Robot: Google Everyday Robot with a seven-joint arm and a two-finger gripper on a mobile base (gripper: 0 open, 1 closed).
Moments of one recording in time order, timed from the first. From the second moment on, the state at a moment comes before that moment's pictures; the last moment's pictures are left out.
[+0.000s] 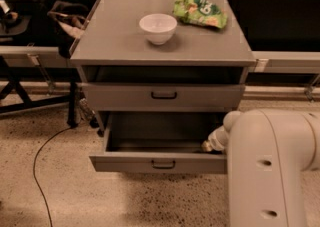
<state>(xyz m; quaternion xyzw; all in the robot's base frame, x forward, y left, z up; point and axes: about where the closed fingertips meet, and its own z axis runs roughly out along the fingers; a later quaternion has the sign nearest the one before) 0.658 -0.225 0.381 -0.25 0.95 0.11 0.17</state>
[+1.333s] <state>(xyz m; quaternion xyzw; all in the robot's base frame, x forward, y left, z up) 0.633 -0.204 0.397 -0.35 0.91 0.14 0.16</state>
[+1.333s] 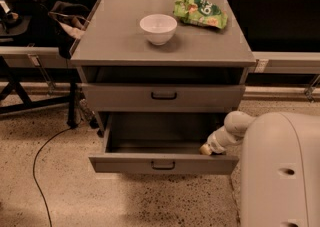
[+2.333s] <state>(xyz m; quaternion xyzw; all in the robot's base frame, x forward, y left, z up) 0.605 -0.217 0.381 -0.42 0.88 0.17 0.12</state>
